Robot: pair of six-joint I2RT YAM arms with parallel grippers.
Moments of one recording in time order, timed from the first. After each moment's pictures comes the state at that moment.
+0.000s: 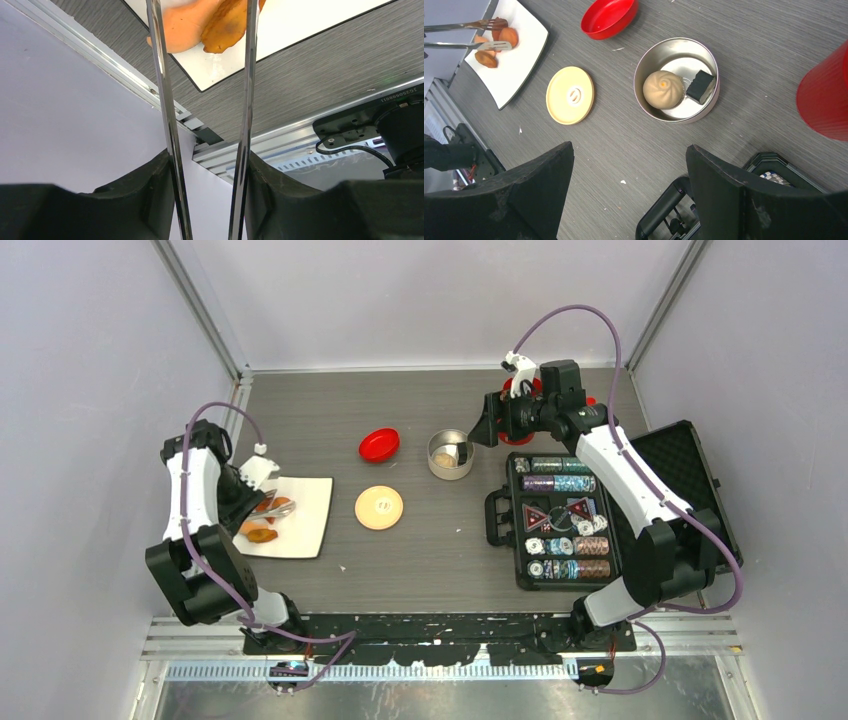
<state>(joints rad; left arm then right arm) 0.38 1.45 1.23 -1.27 -0.05 1.05 0.27 1.51 1.34 -0.47 -0.56 0.08</state>
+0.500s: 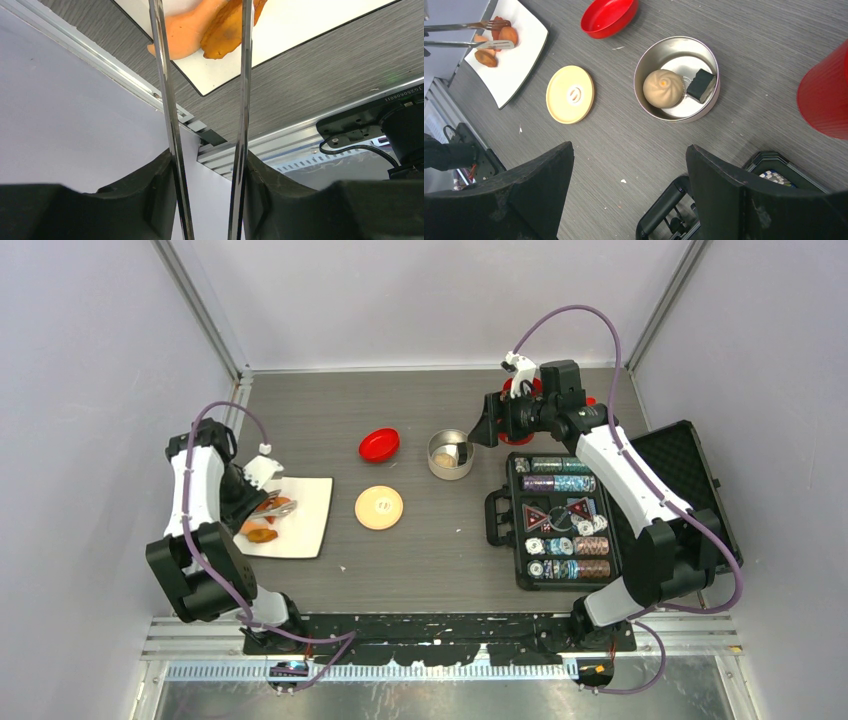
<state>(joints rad) 0.36 1.46 1.23 -1.26 -0.07 1.06 0.27 1.51 1.34 -0.48 -0.56 0.08</state>
